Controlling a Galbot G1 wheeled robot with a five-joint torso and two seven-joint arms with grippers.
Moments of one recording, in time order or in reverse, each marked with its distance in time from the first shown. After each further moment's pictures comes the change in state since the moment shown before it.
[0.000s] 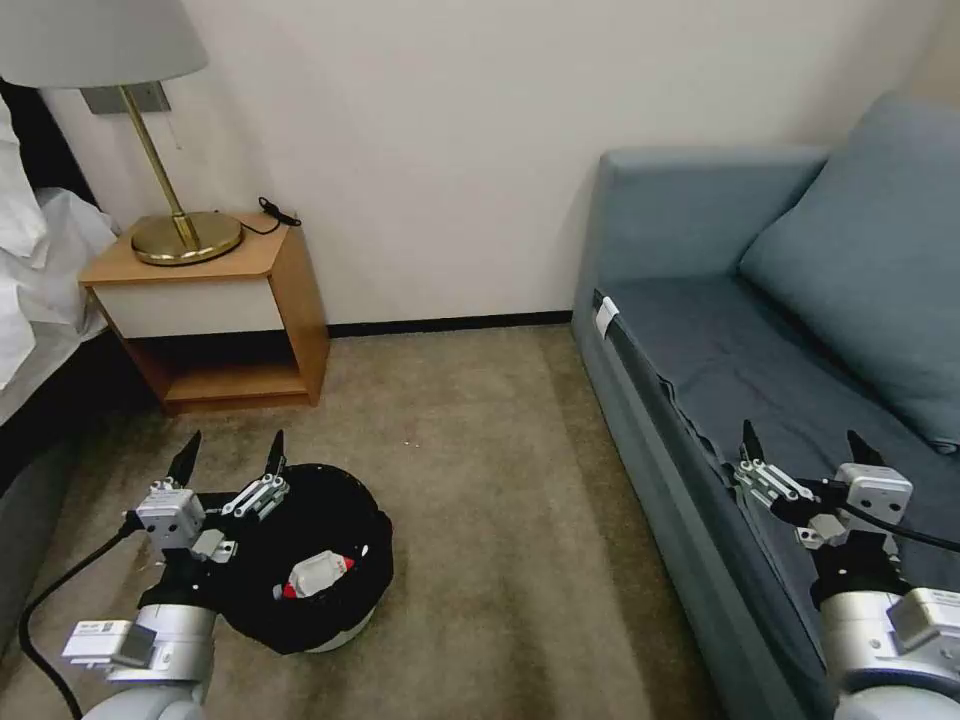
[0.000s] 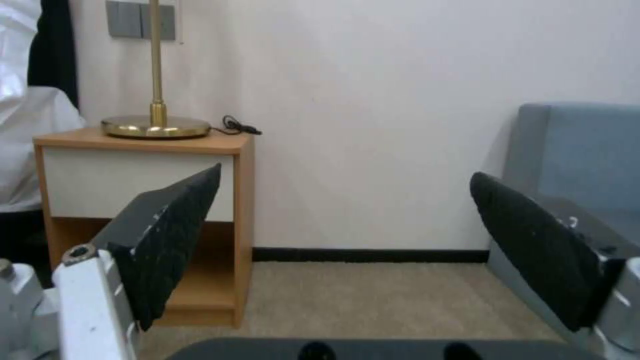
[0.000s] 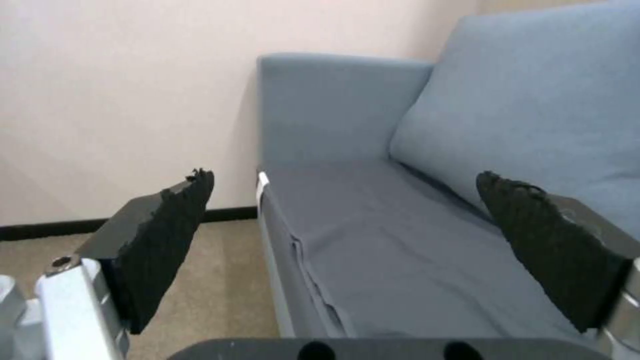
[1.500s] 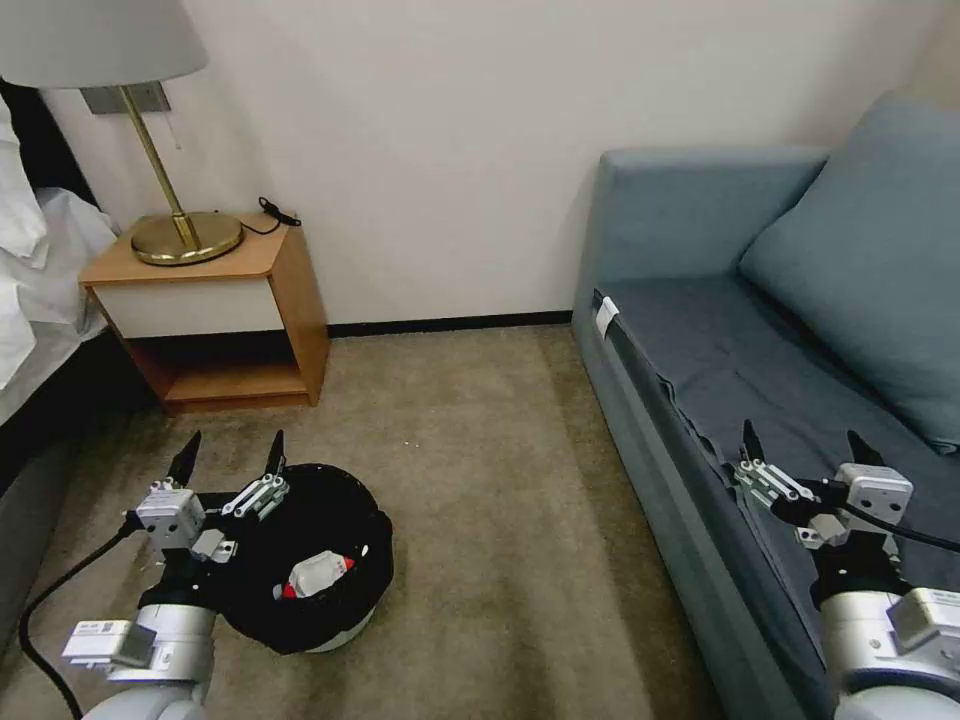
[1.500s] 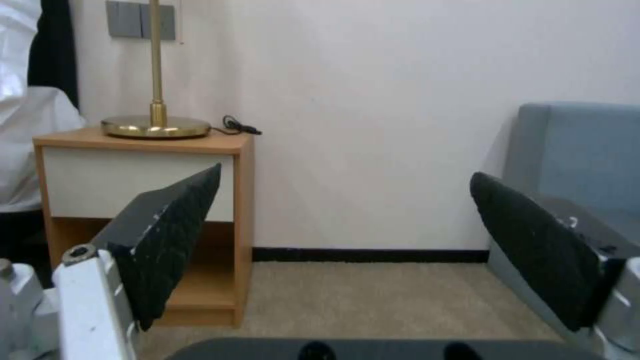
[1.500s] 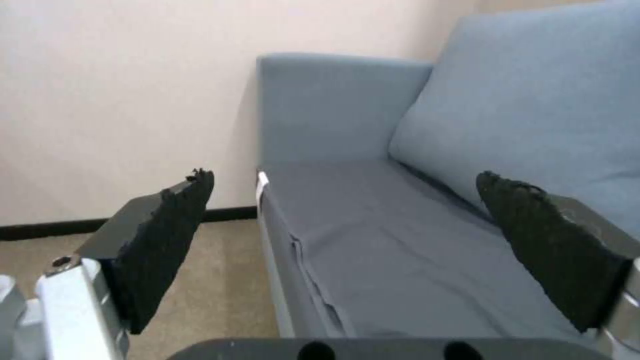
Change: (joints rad) left arm 0.000 0.000 0.000 0.000 0.000 0.000 0.000; right arm 0.000 0.000 0.000 0.000 0.000 -0.001 0.001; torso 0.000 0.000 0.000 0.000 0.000
